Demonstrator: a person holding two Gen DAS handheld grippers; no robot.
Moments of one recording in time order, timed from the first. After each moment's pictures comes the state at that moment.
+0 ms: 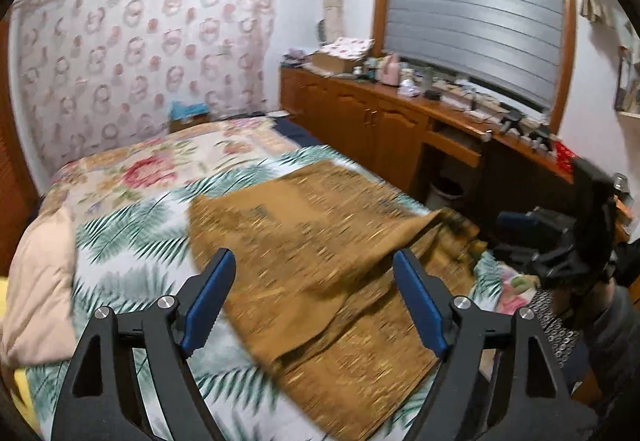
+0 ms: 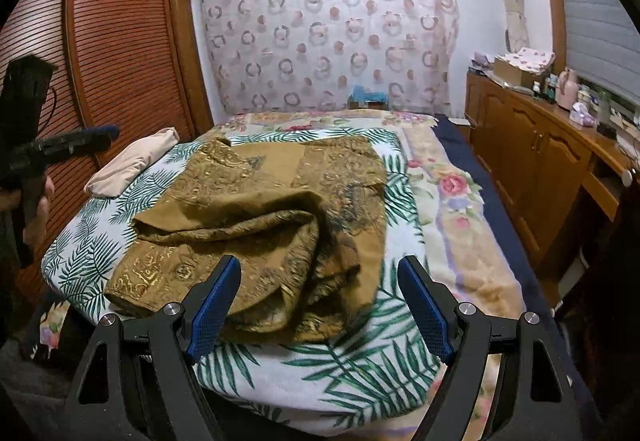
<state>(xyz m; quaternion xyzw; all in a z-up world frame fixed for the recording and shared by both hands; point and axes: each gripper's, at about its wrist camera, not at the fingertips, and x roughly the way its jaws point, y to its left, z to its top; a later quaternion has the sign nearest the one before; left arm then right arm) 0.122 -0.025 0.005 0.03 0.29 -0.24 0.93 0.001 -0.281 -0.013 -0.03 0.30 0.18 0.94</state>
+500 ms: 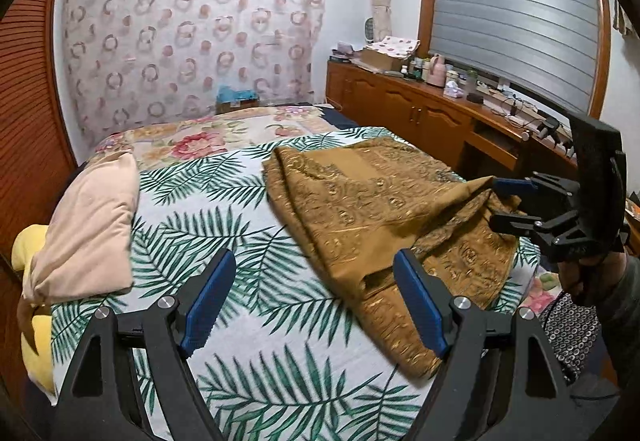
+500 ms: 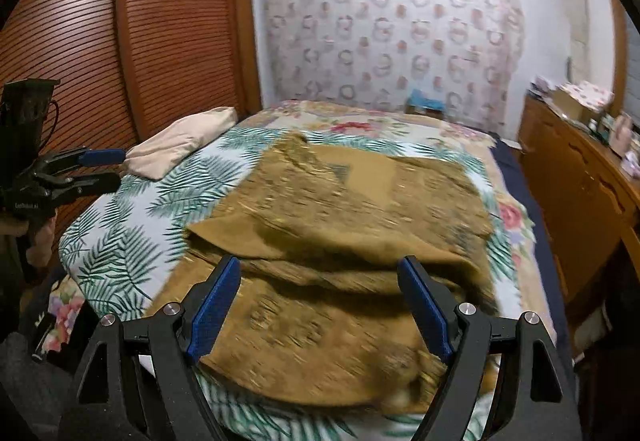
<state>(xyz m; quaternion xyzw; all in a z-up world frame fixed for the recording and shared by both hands) 0.092 0.041 -0.030 0.01 0.29 -0.17 0.94 0.035 -0.190 -0.013 -0.09 0.31 0.26 0.91</state>
